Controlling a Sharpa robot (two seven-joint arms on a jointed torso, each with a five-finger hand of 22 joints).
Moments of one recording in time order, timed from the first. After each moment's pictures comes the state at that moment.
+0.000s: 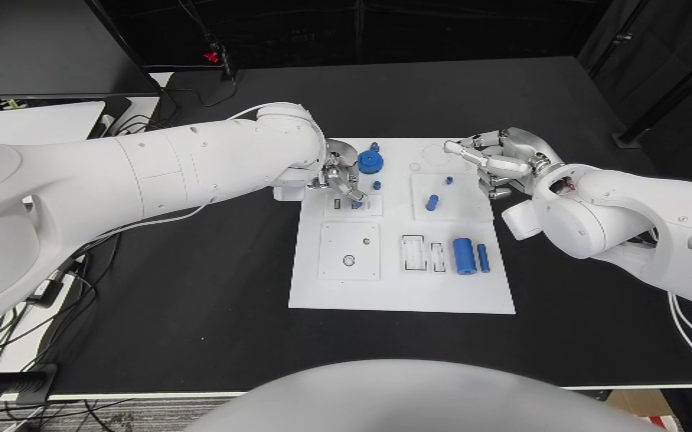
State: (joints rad) left arm 1.36 -0.44 -0.24 1.17 -1.04 0.27 -0.29; left_hand 1.36 0.11 0.06 0.30 0.57 0.90 0.06 0.58 0.75 1.46 0.00 1.57 1.31 1.47 -0.06 1.57 1.31 0.01 1.47 0.08 1.57 1.31; right arm 1.16 -1.01 -0.08 1.64 -0.37 -0.40 0.11; right_hand 1.31 0.00 -0.11 0.28 0.35 0.78 0.20 0.24 0.08 1.47 0.13 1.57 1.31 1.47 0.08 1.57 1.31 0.01 1.47 0.18 1.51 1.31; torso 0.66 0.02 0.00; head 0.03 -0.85
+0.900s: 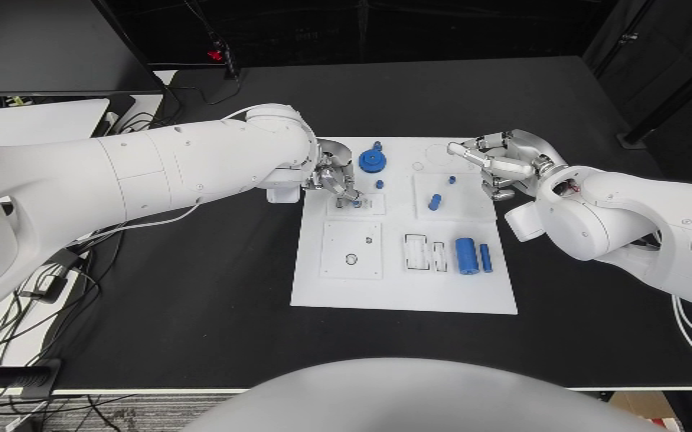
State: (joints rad) left arm 1.36 -0.50 -0.24 1.23 -1.01 0.25 -0.30; left_hand 1.36 0.10 0.09 0.32 0.58 0.90 0.07 0.57 0.76 1.46 0.00 1.58 1.31 1.46 -0.06 1.57 1.31 0.01 1.47 0.08 1.57 1.31; right arm 1.16 -1.00 -0.08 1.63 -0.37 -0.40 0.11; right_hand 1.31 0.00 -0.11 0.28 0.35 0.78 0.20 0.24 0.08 1.47 0.13 1.57 1.31 1.47 0.08 1.57 1.31 0.01 1.47 0.18 1.51 1.31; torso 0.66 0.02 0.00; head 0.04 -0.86
